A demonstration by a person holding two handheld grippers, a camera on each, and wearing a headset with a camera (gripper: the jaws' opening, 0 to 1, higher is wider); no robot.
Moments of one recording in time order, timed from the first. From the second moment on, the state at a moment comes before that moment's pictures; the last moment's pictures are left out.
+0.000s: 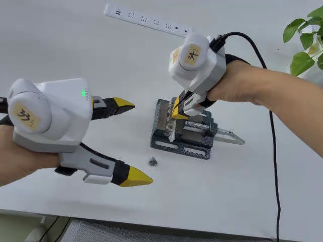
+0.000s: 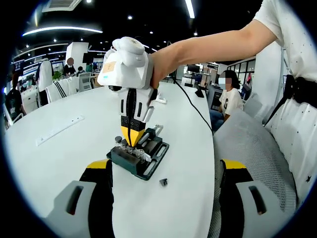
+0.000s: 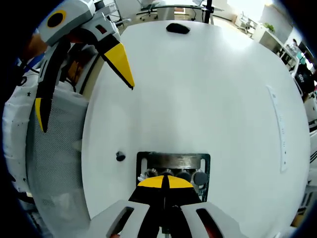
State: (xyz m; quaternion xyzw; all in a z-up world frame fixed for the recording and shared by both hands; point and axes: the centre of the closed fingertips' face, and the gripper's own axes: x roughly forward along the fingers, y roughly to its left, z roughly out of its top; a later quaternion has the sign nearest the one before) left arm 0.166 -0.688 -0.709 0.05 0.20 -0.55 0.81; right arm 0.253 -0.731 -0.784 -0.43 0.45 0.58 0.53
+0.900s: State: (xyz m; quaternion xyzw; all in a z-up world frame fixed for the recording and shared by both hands) left arm 0.164 -0.682 -0.704 0.07 0.20 -0.55 0.81; right arm 0.258 -0.738 -0.772 -0.38 0.44 0.57 0.59
